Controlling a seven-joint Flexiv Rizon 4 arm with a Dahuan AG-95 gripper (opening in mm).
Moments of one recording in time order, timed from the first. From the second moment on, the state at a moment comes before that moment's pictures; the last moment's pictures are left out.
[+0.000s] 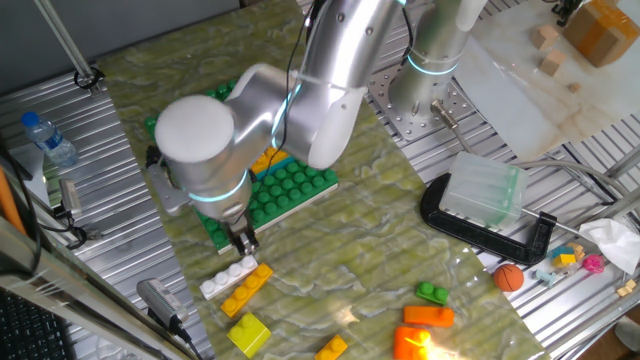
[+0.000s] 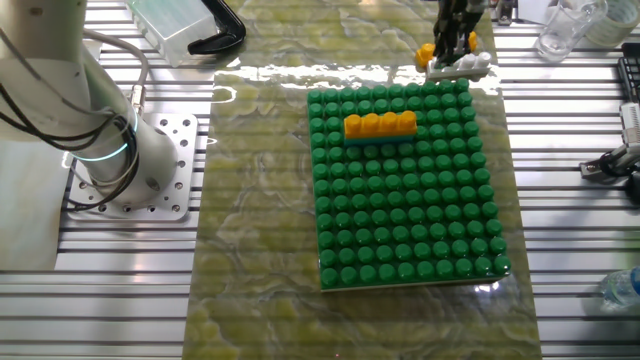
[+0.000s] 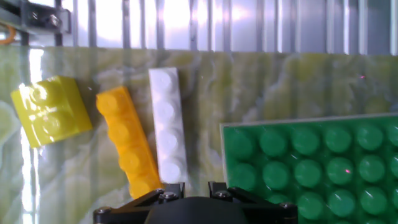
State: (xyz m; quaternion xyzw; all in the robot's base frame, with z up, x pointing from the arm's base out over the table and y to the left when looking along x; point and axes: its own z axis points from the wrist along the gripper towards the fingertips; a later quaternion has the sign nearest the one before) arm 0.598 0.200 0.080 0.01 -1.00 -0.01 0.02
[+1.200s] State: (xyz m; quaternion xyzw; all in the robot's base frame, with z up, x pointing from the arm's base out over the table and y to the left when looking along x) arm 0.632 0.217 0.055 0.00 -1.00 -0.01 -0.01
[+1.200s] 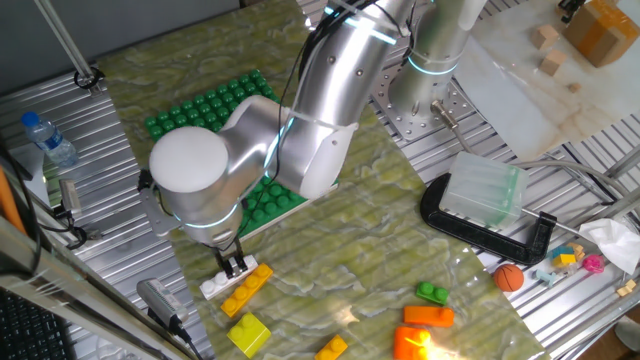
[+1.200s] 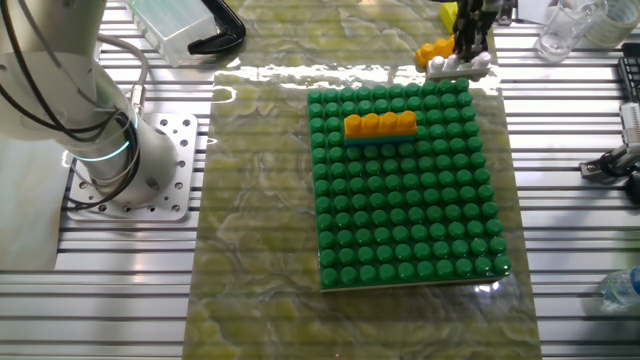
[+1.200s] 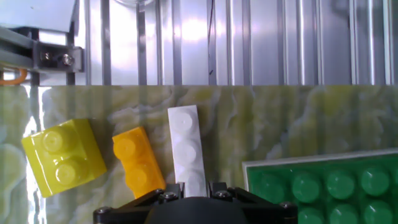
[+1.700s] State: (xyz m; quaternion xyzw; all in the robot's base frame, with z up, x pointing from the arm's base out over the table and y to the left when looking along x) arm 0.640 0.215 0.044 0.00 -1.00 0.00 -0.02
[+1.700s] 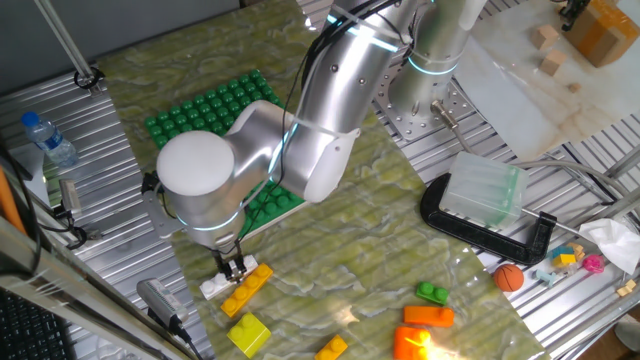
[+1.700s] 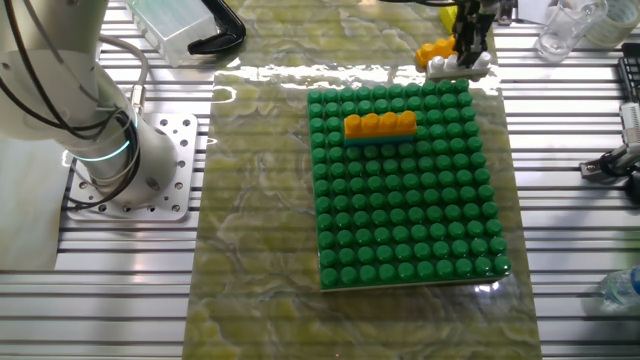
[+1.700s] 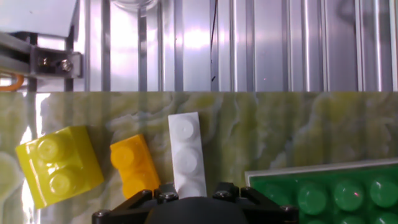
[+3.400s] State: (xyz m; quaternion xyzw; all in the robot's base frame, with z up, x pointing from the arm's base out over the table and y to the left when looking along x) arm 0.651 0.222 0.026 0.00 -1.00 -0.01 -0.02
